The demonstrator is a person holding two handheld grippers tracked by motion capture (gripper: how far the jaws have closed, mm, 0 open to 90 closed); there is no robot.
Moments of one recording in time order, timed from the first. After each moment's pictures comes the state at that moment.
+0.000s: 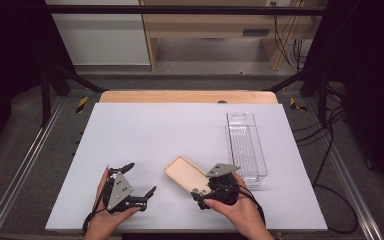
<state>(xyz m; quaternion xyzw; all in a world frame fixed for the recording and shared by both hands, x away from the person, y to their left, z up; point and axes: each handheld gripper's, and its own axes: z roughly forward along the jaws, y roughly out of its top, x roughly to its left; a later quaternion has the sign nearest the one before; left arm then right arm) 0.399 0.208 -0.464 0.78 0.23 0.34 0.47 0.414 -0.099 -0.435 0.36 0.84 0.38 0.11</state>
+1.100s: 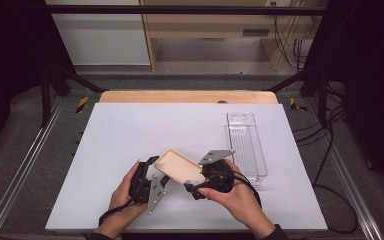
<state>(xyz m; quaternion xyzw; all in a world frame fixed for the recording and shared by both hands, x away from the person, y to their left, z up) 0.416 0.153 -0.474 0.79 0.06 0.51 0.34 0.428 -0.084 -0.395 0.34 0.85 0.39 0.09</state>
